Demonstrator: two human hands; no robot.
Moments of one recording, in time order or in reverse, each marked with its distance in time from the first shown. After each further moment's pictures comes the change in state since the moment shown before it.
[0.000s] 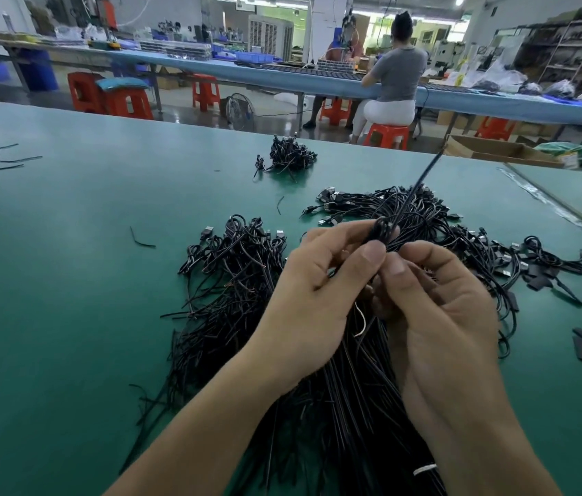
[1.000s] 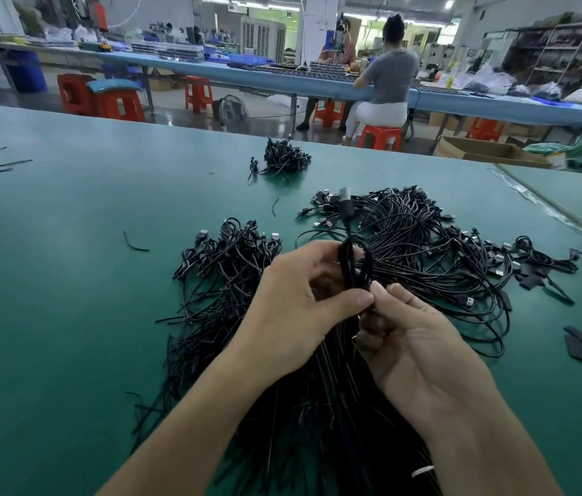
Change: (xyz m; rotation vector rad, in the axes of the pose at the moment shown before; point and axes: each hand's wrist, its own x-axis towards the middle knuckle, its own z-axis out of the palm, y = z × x) left_hand 0.004 -0.010 -0.020 0.264 -0.052 0.007; right_hand 0.012 0.014 -0.016 0.195 0.128 0.509
